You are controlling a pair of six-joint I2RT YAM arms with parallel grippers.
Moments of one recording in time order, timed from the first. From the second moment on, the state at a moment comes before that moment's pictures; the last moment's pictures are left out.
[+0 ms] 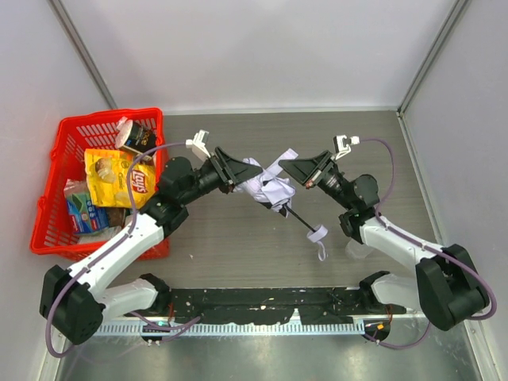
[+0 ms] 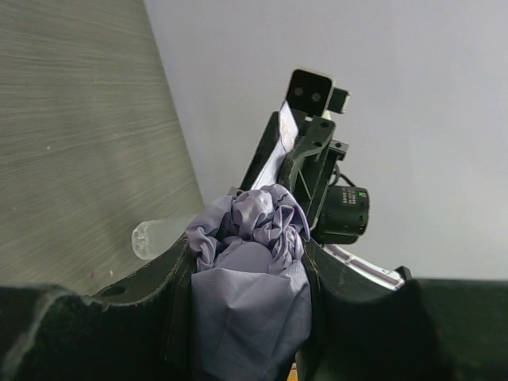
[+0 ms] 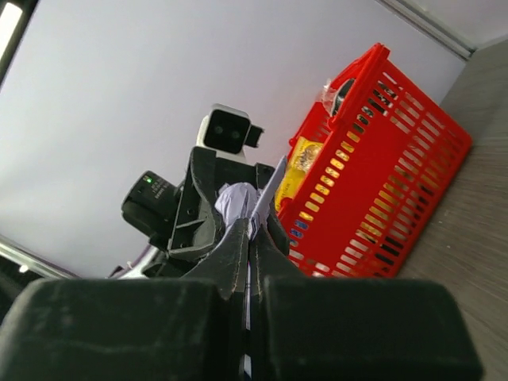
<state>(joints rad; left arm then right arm) -0.57 1.10 0.81 0.27 0.38 -1.22 0.43 1.22 0.53 1.11 -0.45 1.32</state>
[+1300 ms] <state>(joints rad) -0.57 1.30 0.94 -0.20 0.58 -1.09 1.14 1.14 1.10 -0.40 0.14 -0.08</state>
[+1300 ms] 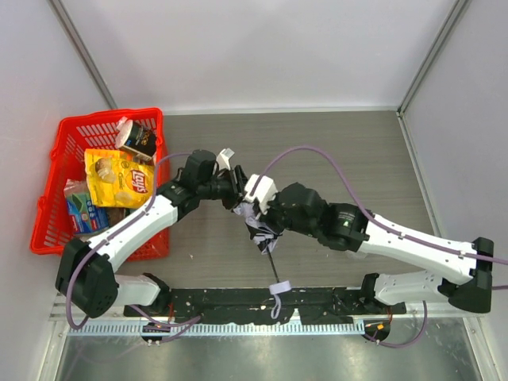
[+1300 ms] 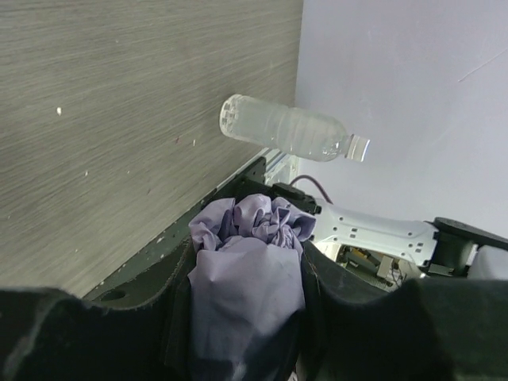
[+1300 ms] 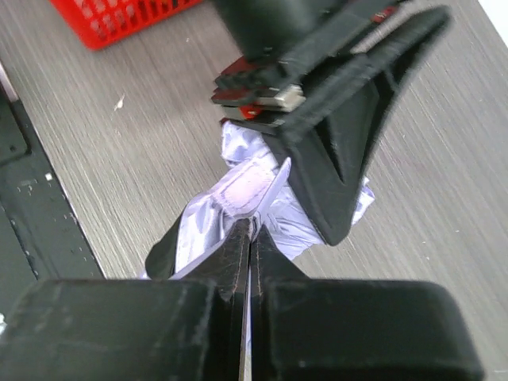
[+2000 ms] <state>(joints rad) -0.62 1.24 0.96 -0.45 0.36 -1.05 1.25 1.37 1.28 -0.58 0.23 -0.22</state>
